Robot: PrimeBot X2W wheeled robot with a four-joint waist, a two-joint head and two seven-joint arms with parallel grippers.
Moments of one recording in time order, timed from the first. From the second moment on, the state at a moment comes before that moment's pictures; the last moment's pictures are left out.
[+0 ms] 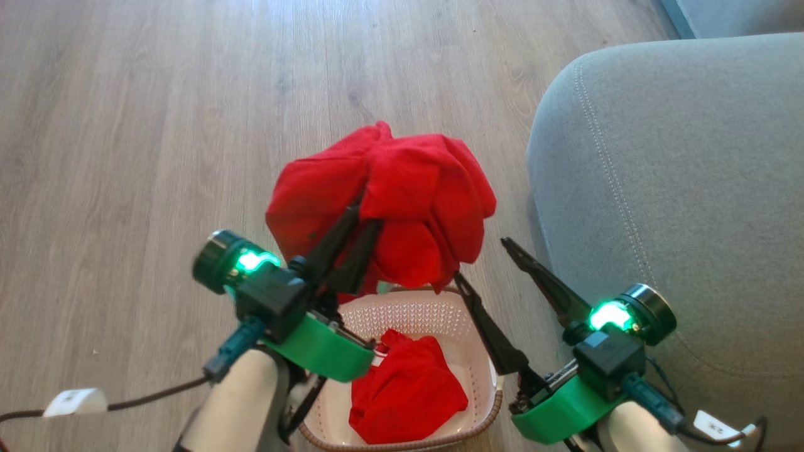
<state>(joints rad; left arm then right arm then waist) -0.23 0.05 -0.38 -0.05 -0.12 -0.13 -0.26 -0.07 -0.14 0.42 -0.05 0.05 0.13 -0.26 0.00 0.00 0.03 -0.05</state>
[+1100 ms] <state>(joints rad) -0.27 0.09 -0.65 0.04 -0.18 -0.13 -0.26 -0.16 -0.09 0.39 0.13 -0.06 0.13 -0.26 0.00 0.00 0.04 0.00</state>
